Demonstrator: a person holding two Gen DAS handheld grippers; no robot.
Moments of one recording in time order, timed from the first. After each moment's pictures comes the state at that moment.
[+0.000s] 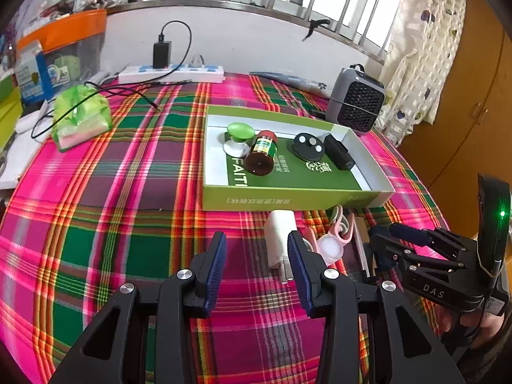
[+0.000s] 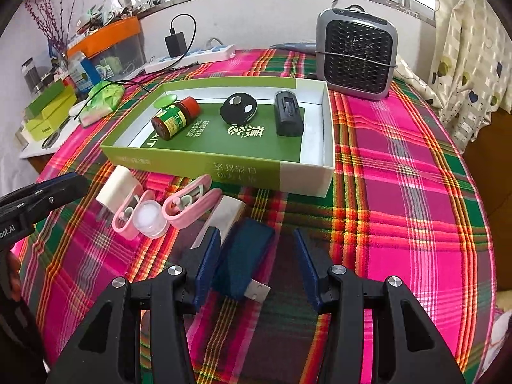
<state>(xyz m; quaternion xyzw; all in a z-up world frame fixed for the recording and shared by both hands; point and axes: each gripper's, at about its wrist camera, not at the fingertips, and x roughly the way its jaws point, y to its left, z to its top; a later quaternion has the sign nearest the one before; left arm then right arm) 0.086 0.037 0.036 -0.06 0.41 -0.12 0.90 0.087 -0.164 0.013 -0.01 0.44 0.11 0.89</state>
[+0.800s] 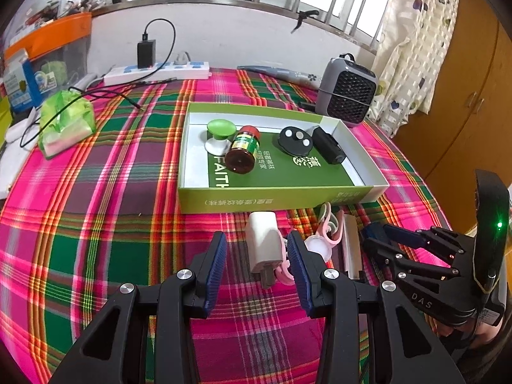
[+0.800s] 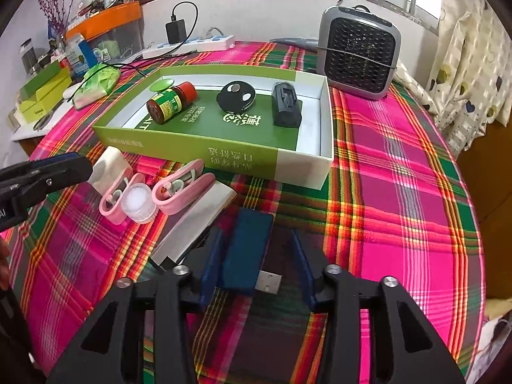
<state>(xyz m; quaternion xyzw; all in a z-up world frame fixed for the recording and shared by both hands) 0.093 0.018 0.035 -0.05 0.42 -0.13 0.90 0.083 -0.160 0.007 -0.05 0.45 0.10 0.89</state>
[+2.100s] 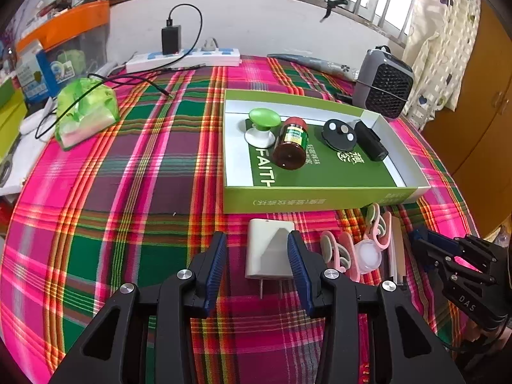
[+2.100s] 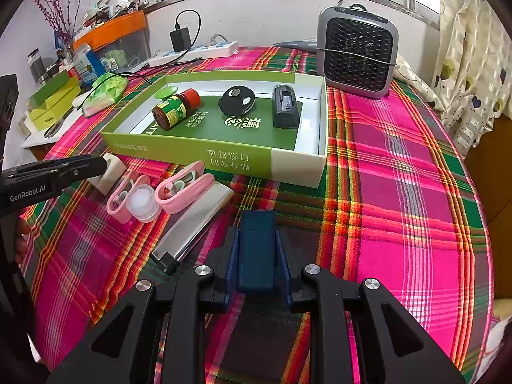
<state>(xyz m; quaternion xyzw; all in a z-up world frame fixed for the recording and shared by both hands) 0.114 0.038 0.022 -0.03 0.44 -0.08 0.89 0.081 -0.173 0.007 -0.02 0.44 0.12 0.89</state>
